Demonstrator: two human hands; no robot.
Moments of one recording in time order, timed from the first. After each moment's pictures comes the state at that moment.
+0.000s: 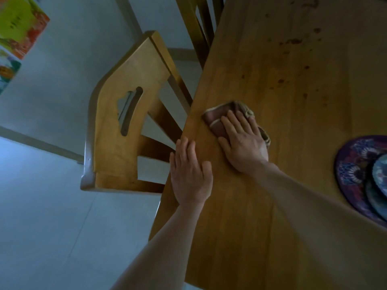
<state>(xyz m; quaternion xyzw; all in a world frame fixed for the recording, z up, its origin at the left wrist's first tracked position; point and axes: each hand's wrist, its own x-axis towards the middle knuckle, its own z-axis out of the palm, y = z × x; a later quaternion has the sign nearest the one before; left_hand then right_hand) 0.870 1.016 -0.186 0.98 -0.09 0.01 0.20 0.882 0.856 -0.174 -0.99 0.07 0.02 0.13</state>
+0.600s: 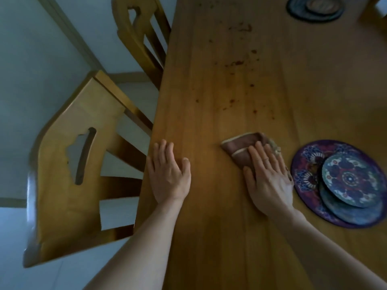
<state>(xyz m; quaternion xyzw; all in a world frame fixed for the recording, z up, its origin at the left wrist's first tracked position) 0.933 0.962 -0.191 0.98 -0.15 0.00 0.15 0.786 0.784 -0.173 -0.95 0.28 -0.05 0.15</state>
